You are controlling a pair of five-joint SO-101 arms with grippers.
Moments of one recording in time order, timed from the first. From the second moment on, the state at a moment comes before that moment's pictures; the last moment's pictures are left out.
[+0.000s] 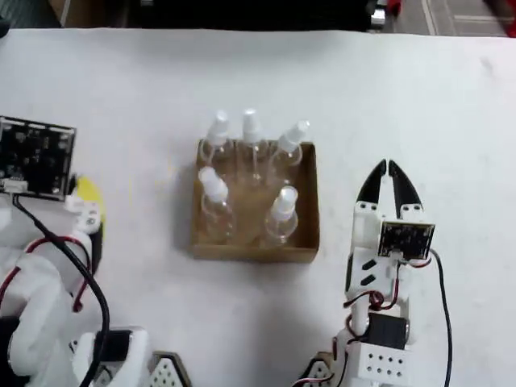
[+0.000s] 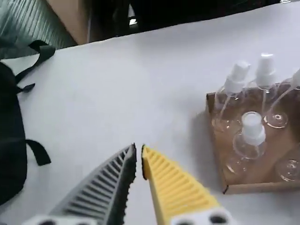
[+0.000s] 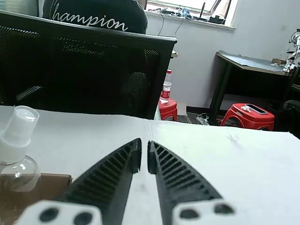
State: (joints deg) left arm -12.4 -54.4 0.7 99.7 -9.5; right arm 6.9 -99.9 96.5 11.2 11.0
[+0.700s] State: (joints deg) left arm -18.9 -80.9 1.1 99.7 -9.5; right arm -0.9 -100.8 51.3 57.9 16.6
